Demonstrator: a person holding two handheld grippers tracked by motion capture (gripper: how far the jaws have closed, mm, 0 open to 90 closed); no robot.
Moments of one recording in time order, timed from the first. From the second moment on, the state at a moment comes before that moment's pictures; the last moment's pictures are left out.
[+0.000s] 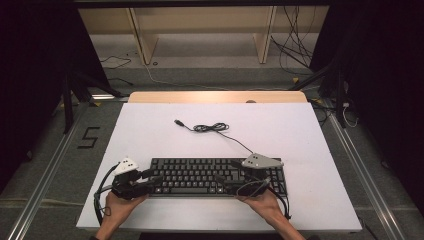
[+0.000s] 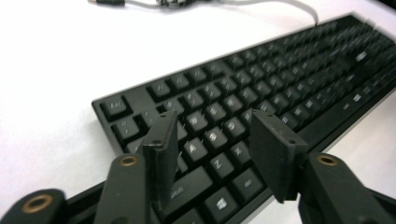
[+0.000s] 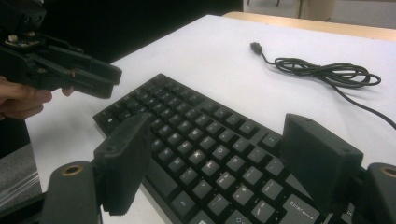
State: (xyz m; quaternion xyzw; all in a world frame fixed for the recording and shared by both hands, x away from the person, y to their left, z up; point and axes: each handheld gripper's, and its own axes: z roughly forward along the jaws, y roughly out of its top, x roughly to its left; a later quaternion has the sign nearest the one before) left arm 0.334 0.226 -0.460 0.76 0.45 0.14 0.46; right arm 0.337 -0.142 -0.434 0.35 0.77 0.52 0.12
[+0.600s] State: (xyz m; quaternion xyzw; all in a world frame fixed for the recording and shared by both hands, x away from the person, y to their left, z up) left arm 0.347 0.216 -0.461 0.74 0.47 0.13 0.47; right arm 0.332 -0.144 -0.436 0.35 0.77 0.52 0.12
